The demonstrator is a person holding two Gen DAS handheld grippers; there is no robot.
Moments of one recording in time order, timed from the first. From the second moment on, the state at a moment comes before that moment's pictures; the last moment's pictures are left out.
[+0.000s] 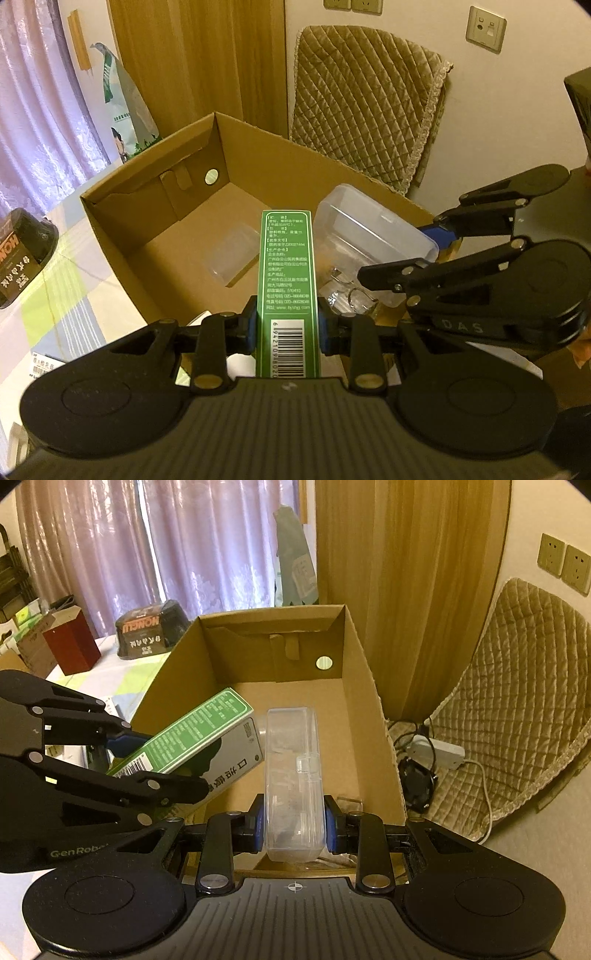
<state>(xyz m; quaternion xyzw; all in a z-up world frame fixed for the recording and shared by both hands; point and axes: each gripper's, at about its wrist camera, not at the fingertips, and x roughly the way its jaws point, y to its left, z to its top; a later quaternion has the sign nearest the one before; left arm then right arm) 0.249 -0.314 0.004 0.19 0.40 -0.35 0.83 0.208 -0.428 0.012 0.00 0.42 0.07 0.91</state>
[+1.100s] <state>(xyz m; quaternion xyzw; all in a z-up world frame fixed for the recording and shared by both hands) 0.243 -0.294 0.009 0.18 0.39 -0.35 0.84 0.214 -0.421 0.007 0.00 0.42 0.07 0.90</state>
